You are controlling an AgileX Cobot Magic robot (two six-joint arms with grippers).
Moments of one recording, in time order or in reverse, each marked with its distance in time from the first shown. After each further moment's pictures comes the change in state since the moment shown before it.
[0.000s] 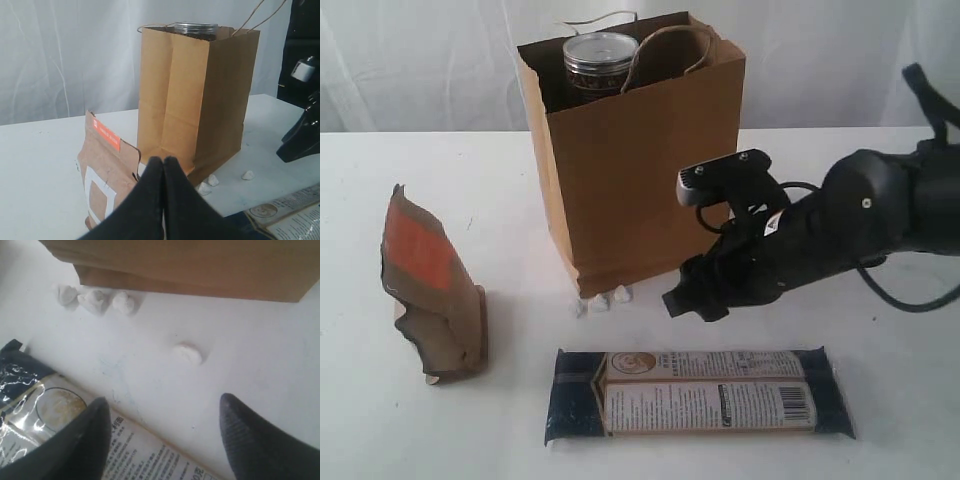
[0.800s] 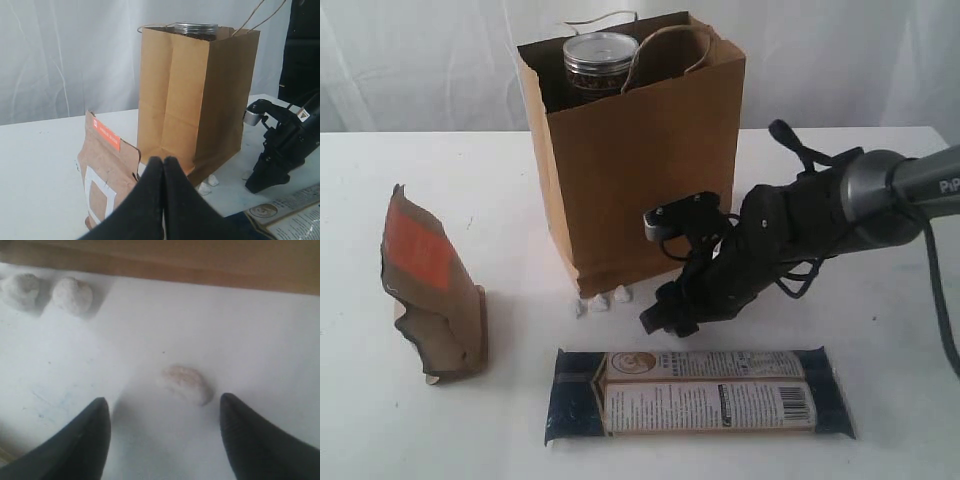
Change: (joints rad) left arm 0.000 0.000 0.000 0.000 0.000 0.000; right arm 0.000 0.331 -0.167 -0.044 -0.029 0.025
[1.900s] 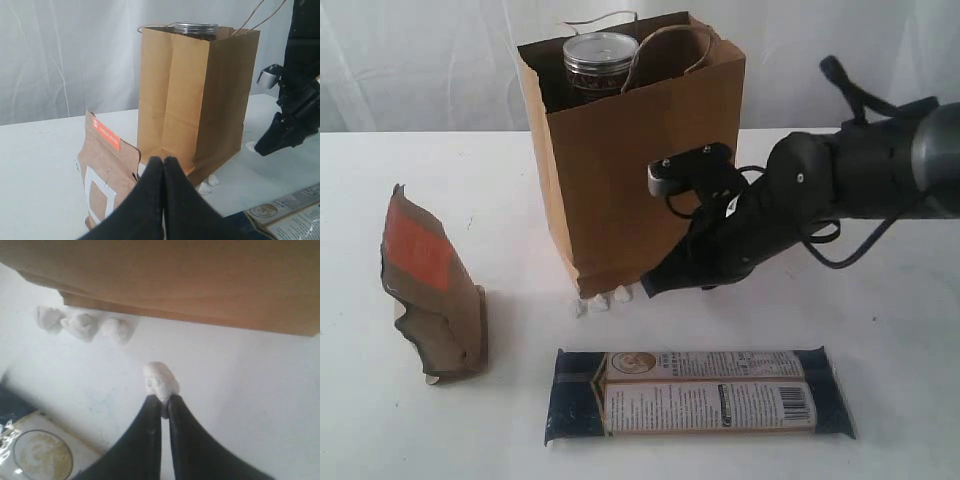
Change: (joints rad) left arm 0.000 0.000 0.000 0.000 -0.002 0.000; right arm 0.000 -0.187 -0.002 -0.008 0.090 0.001
